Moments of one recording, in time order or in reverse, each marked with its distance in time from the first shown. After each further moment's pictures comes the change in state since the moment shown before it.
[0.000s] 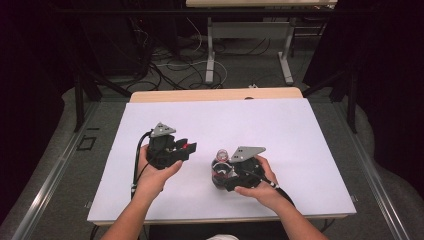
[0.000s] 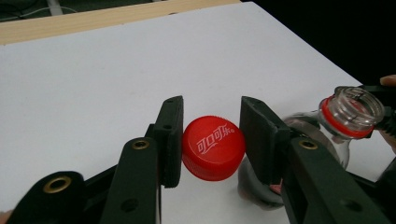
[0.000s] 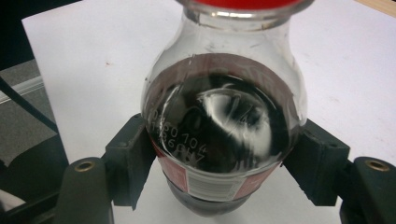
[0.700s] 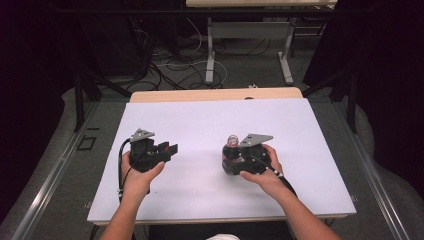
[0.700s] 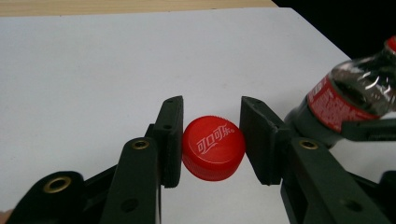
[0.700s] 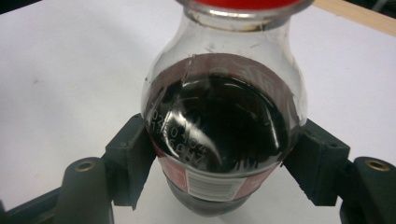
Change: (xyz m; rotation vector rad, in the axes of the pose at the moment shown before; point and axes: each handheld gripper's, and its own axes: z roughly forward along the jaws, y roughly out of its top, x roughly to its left) left arm 0.043 -0.029 -0.006 -0.035 0.068 -0.120; right arm -0.039 0.005 0.000 0.000 -0.157 0.081
